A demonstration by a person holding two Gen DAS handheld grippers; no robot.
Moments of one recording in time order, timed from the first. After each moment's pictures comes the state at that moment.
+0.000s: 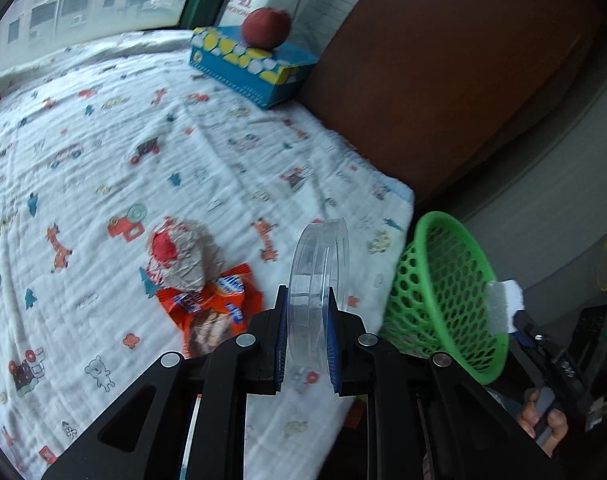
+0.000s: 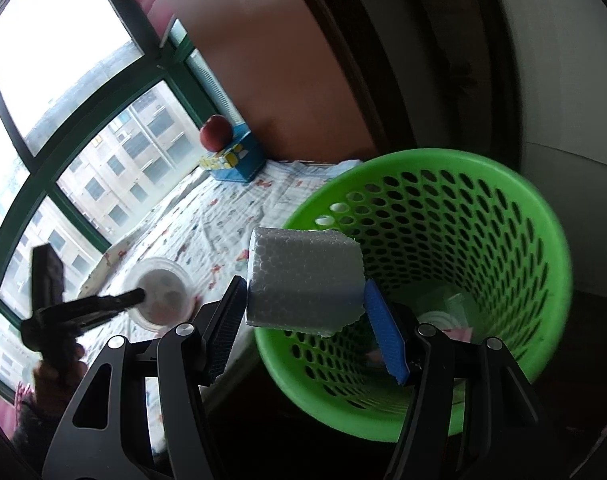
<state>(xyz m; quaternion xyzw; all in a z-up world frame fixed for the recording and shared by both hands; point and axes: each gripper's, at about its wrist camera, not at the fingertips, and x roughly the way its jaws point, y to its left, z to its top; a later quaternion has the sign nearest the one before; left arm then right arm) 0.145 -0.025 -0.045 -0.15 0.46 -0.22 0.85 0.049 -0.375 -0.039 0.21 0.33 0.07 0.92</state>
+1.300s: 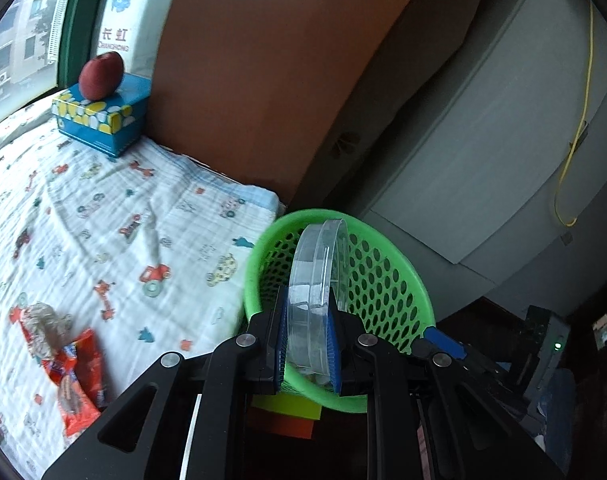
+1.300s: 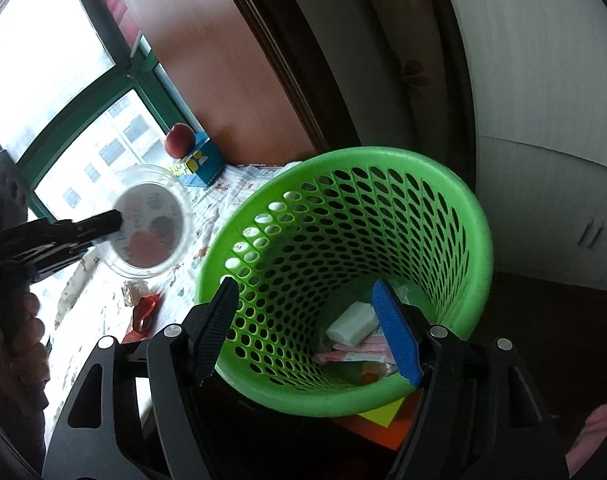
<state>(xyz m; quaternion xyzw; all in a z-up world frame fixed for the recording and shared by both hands) 0.137 -0.176 0.015 -0.07 0.43 -0.34 0.84 0.020 -0.421 -0.046 0.21 0.33 0.03 0.92</state>
